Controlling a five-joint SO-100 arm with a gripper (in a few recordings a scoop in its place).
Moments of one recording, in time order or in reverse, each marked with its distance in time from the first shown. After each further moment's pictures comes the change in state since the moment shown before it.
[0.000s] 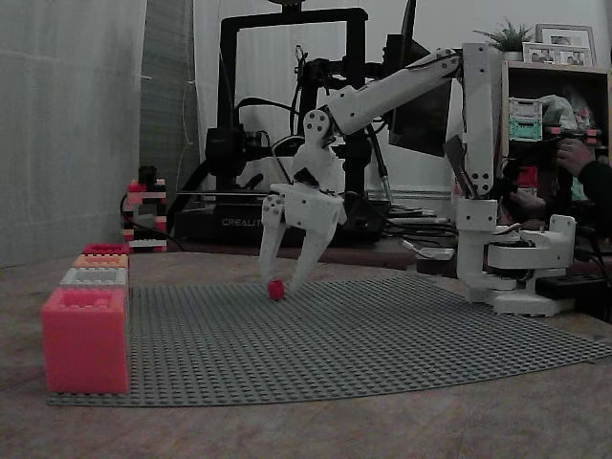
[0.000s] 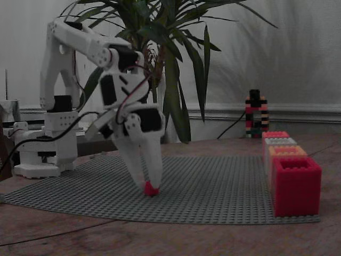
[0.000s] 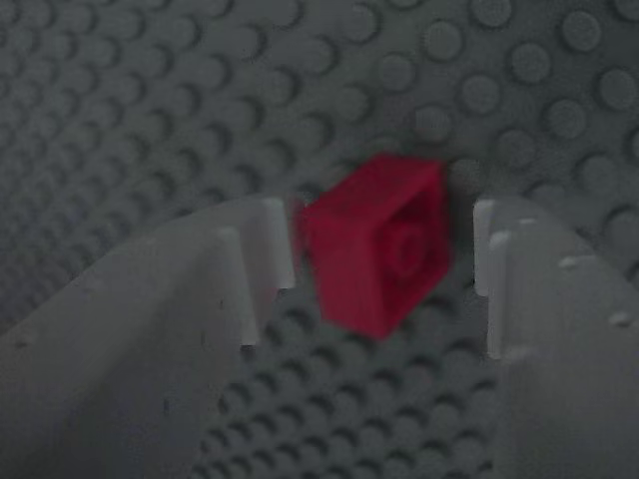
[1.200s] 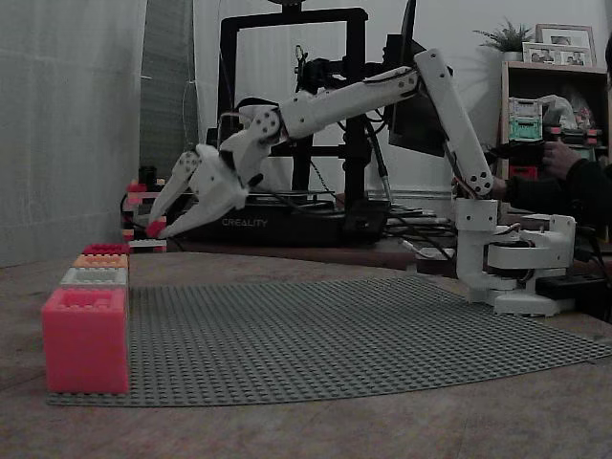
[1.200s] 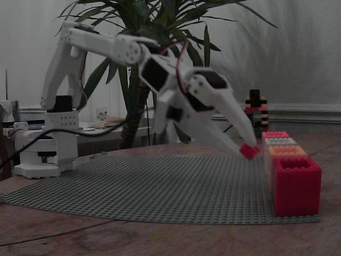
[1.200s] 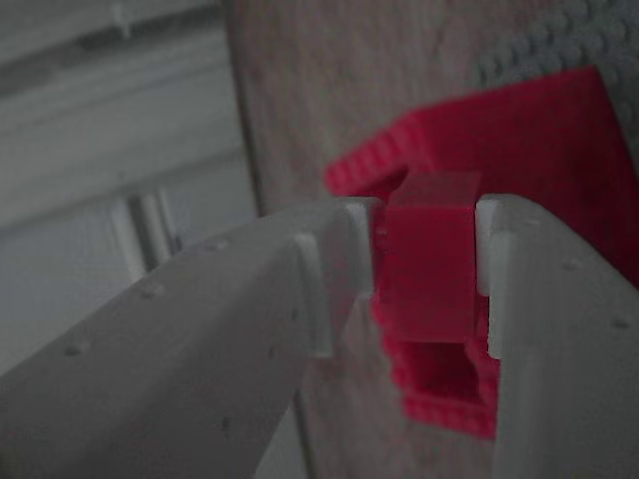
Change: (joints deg) arm -1.7 -21.9 -30.4 -30.5 -2.0
